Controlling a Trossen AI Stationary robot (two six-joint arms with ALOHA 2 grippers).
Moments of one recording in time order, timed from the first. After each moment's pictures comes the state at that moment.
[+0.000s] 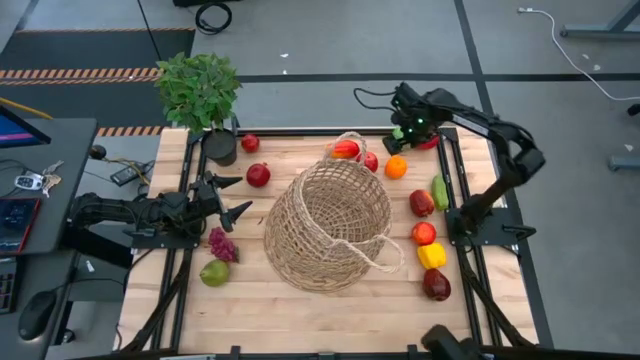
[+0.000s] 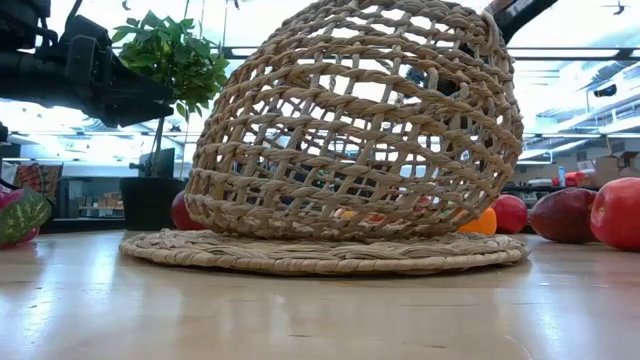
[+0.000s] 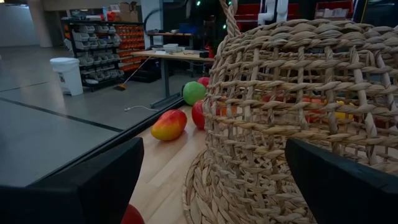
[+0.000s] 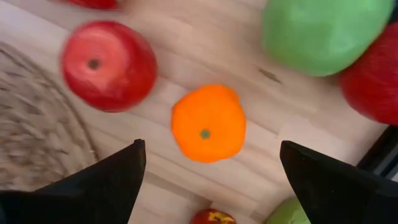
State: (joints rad) left arm -0.10 0.08 0.02 0.06 -0.56 -0.01; right arm -0.89 1.57 1.26 -1.11 -0.12 0.28
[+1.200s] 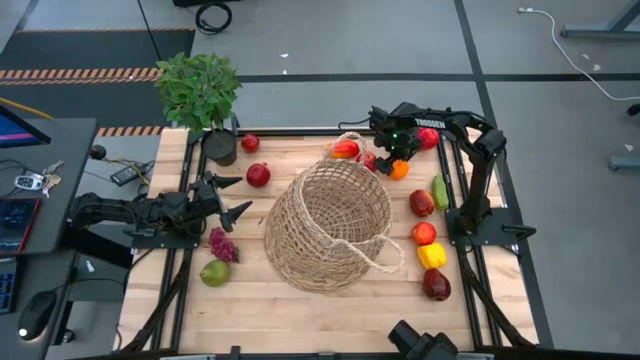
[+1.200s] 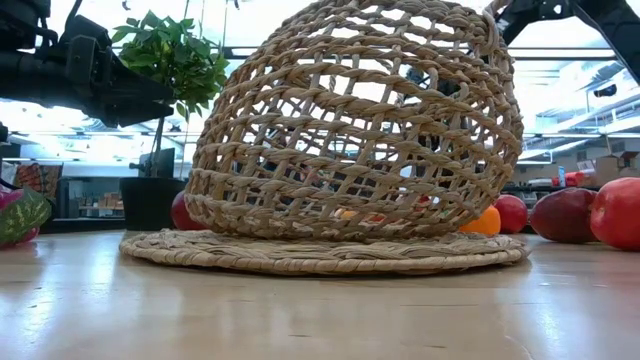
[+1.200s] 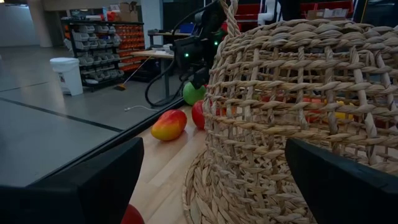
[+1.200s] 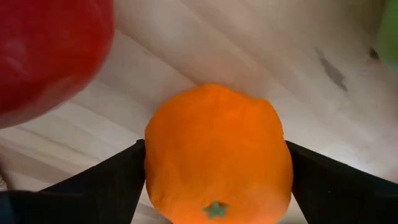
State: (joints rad) left arm -0.10 0.08 0.02 0.06 -0.56 -0.01; right arm -0.81 1.89 1.26 -1.09 -0.05 0.14
